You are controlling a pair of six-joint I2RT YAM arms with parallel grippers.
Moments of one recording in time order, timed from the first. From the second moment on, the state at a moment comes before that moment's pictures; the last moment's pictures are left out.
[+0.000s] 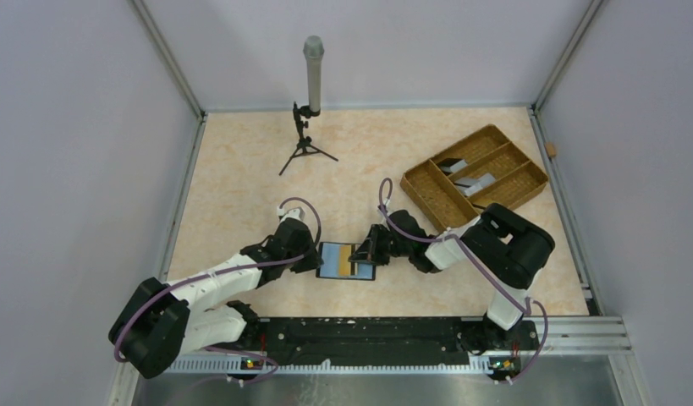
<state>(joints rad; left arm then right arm) -0.64 1.12 0.41 -0.18 -0.04 -0.81 0.82 1.78 0.57 0.62 -0.34 1.08</state>
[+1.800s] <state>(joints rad) -0.64 1.13 0.40 -0.13 0.10 -0.84 0.89 1.62 0.83 -0.06 -0.04 0.77</state>
